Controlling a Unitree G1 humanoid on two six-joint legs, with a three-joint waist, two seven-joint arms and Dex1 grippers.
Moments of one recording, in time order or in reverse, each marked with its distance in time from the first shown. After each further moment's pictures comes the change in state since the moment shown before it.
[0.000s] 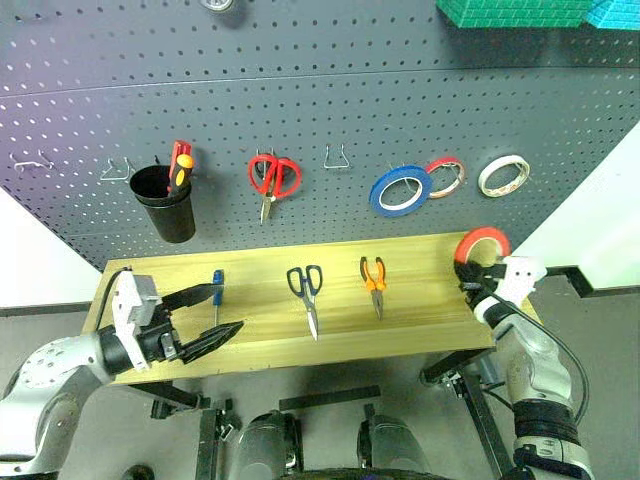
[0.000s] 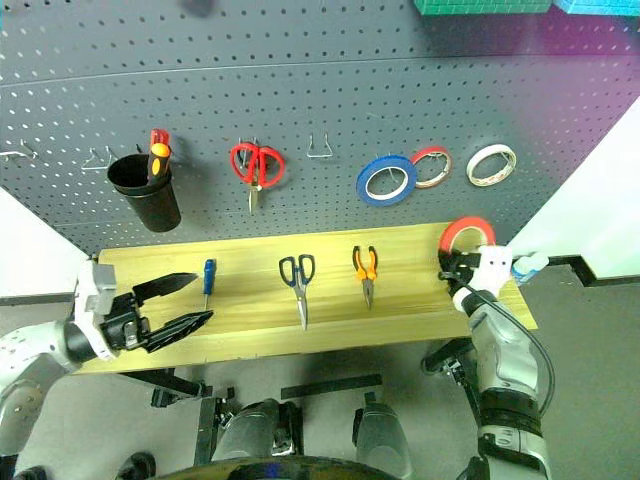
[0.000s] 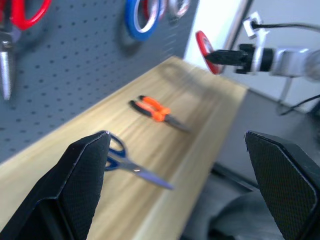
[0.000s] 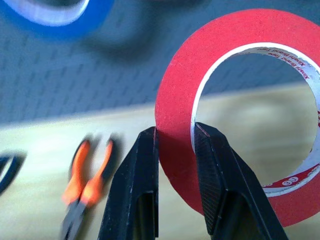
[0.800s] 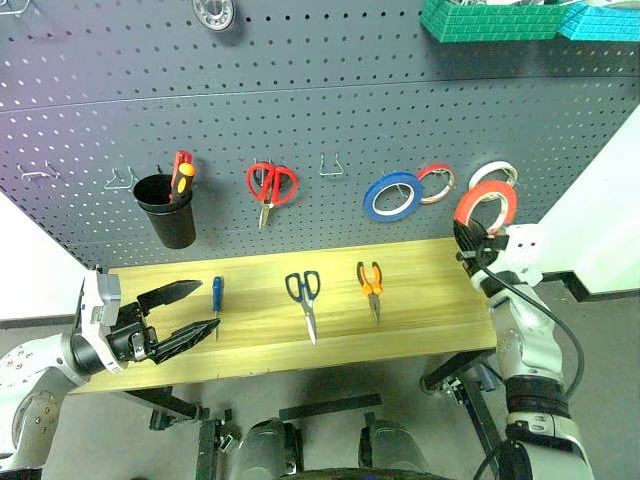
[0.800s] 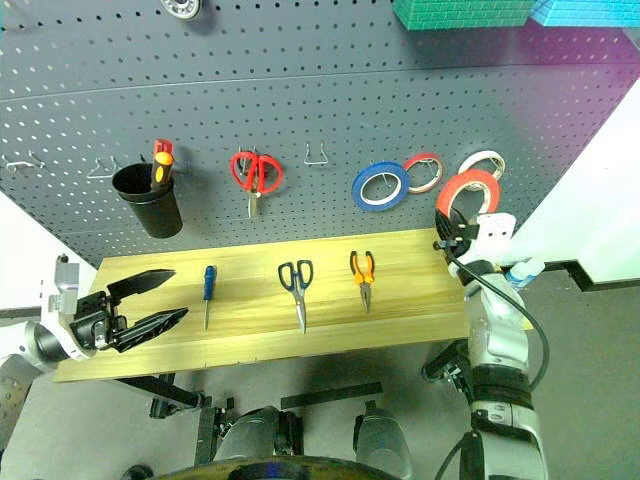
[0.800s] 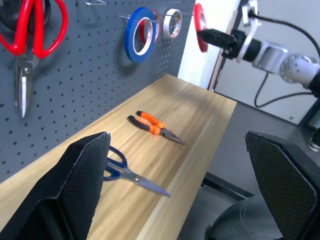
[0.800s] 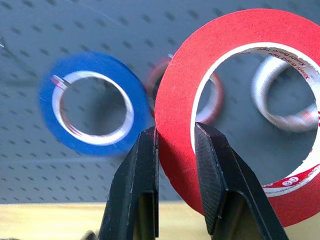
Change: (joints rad) left arm -0.021 0.004 0.059 0.122 -0.008 -0.067 -0.108; right arm -0.143 -0.001 0.085 0.001 -0.011 -0.146 0.012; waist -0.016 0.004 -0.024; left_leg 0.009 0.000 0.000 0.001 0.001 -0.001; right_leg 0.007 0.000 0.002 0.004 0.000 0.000
